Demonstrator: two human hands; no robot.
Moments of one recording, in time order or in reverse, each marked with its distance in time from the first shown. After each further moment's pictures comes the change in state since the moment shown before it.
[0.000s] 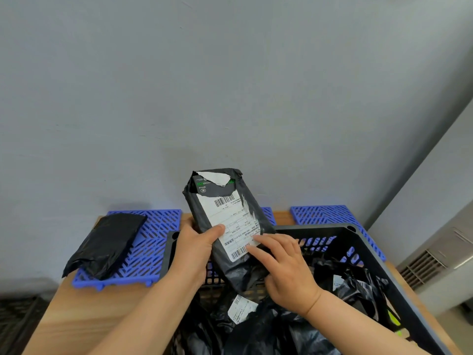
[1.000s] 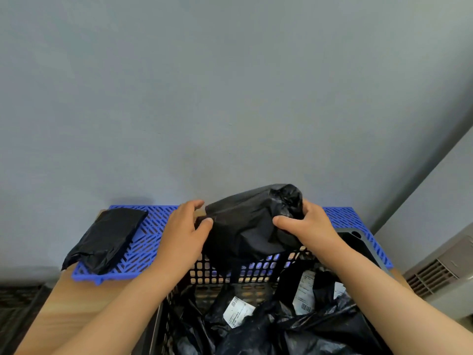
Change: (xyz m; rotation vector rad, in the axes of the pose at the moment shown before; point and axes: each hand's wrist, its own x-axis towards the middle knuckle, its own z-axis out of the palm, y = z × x) left_hand 0.021 0.009 -0.016 0.929 -0.022 0.468; right_hand 0.065 0.043 -0.060 0.936 -0.052 0.822
